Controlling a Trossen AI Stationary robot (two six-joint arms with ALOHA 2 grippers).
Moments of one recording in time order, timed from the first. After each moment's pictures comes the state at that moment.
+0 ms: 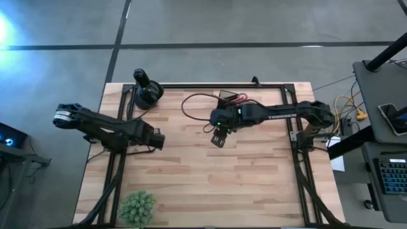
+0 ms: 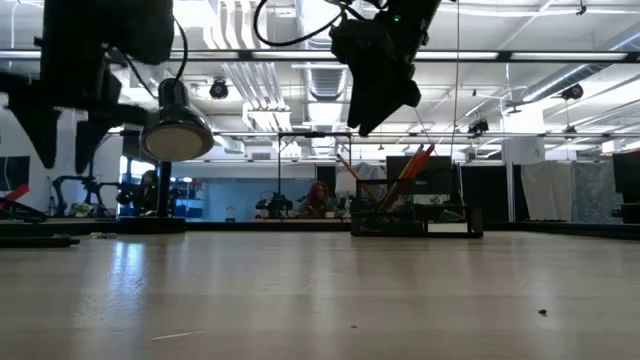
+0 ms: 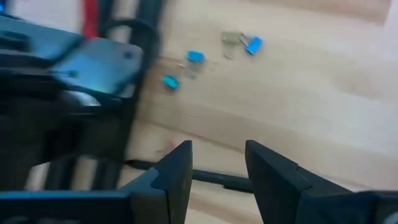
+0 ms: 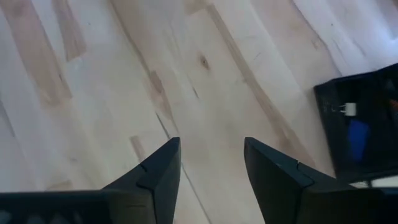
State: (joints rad) left arm -0.14 1.27 0.87 -1.39 -0.25 -1.99; right arm -0.03 1.74 1.47 -0.82 0.13 0.39
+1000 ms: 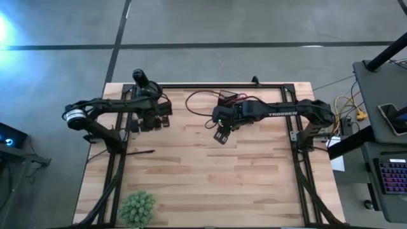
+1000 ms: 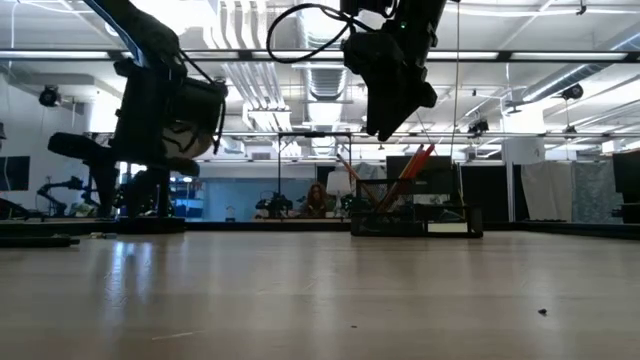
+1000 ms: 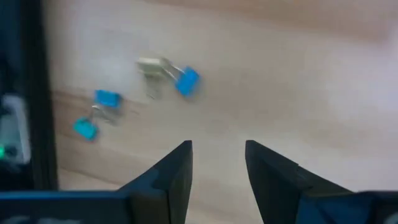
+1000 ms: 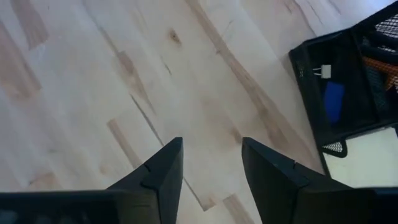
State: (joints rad) left arm 0.46 1.43 0.81 -1.02 -0.05 -1.34; right arm -0.07 1.74 1.47 -0.93 0.13 0.46
